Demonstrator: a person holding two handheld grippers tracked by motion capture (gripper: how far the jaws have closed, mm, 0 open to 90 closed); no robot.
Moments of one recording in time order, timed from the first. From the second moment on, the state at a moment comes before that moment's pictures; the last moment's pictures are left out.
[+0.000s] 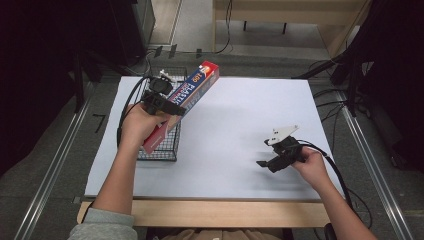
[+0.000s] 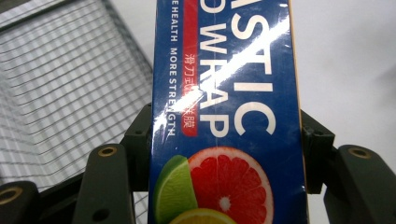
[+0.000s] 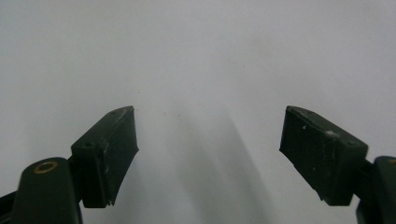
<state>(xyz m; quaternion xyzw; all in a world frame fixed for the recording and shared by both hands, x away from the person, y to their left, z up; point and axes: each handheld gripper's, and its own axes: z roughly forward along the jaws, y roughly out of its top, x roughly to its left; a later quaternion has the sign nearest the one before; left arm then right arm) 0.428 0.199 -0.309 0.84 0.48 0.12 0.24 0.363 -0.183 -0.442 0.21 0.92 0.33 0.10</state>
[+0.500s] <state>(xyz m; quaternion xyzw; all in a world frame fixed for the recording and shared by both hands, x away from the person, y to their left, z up) 0.451 0.214 -0.318 0.80 0.54 0.14 0.24 0.363 -0.183 -0.441 0.21 0.92 0.33 0.10</state>
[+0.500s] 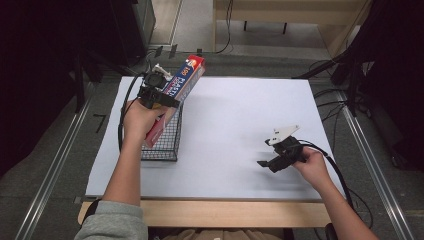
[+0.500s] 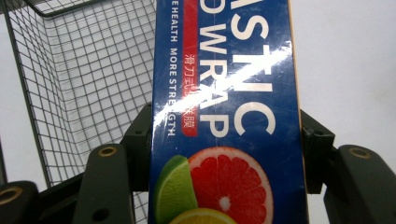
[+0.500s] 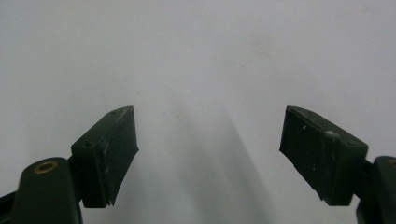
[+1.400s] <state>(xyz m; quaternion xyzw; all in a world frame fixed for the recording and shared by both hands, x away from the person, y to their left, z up) 0.471 0.237 -0.356 0.73 0.64 0.16 0.20 0.363 -0.183 -0.443 0.20 0.92 0.32 0.10</state>
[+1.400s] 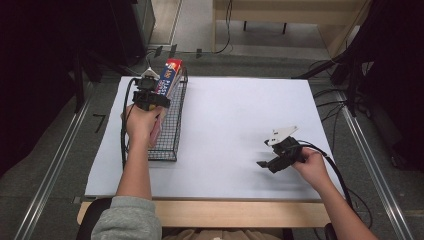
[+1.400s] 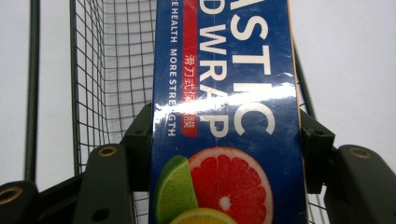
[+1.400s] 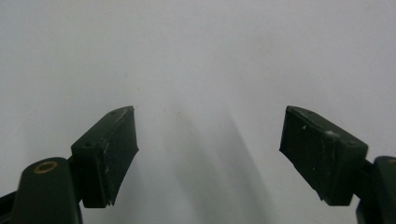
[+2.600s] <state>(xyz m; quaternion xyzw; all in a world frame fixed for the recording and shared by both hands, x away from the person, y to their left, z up) 0.476 0.229 -0.391 0.74 0.63 0.12 0.18 0.363 -0.183 -0.442 0.20 0.92 0.32 0.10</state>
